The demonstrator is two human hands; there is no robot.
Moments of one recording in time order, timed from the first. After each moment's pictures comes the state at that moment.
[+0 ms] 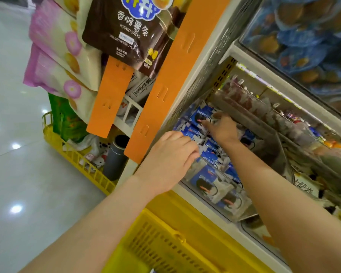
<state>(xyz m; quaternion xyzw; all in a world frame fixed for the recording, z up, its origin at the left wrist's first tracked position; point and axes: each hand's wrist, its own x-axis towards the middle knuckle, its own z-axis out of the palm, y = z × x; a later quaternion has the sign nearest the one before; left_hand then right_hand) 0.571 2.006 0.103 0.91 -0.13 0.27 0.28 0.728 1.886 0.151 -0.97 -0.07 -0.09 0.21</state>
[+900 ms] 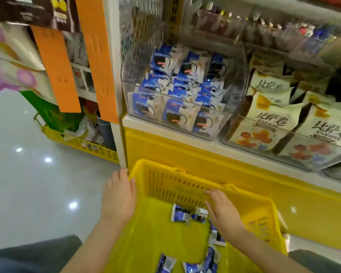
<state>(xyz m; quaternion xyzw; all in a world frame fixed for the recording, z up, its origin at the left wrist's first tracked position) 0.454 1.977 -0.038 0.96 0.16 0.00 0.22 0.460 1.703 -0.065 -0.97 -0.15 0.05 0.16</state>
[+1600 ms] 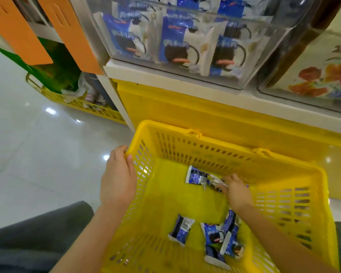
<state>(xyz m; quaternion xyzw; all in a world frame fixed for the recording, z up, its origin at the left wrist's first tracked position) 0.446 1.977 -0.088 0.94 0.22 0.05 0.25 0.468 1.678 -0.215 -0.97 0.00 0.23 0.12</state>
